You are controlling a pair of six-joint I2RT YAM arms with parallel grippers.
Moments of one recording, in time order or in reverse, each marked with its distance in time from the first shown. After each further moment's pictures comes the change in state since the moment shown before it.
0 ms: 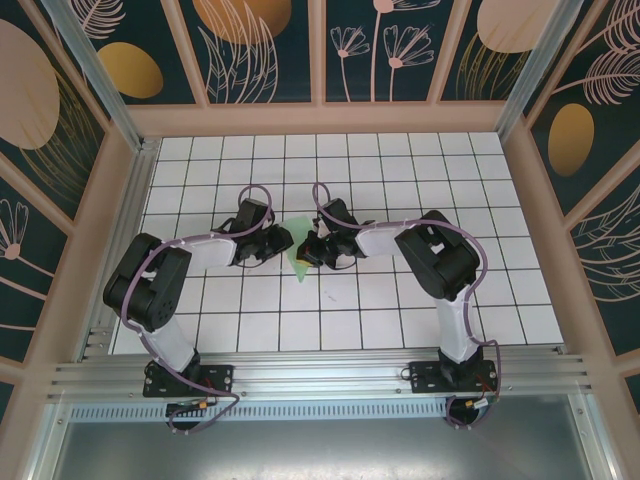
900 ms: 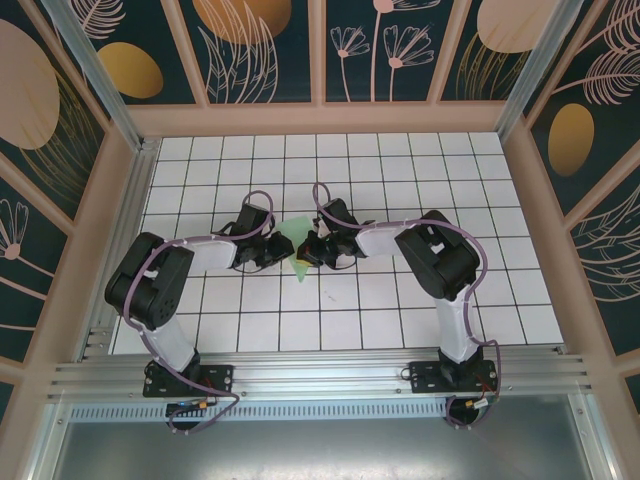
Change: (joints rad) left arm 0.000 0.016 -0.023 -0.016 0.079 0.032; right arm -0.002 0.001 0.000 0.000 -0.002 0.000
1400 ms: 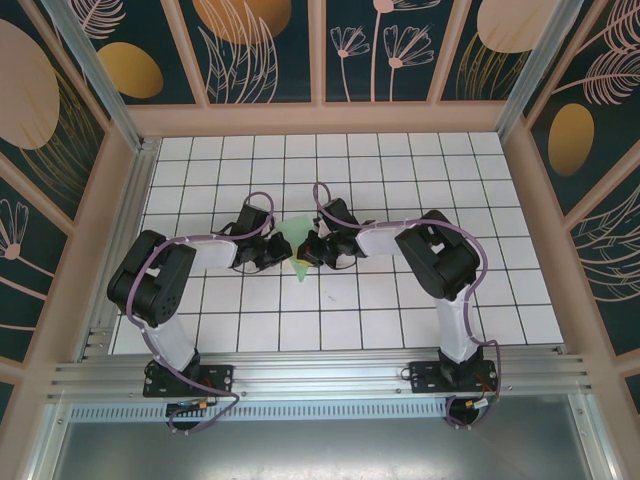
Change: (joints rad) left arm 0.004 0.020 0.000 0.001 0.013 0.019; right arm -0.002 0.000 0.000 0.000 -0.003 0.000
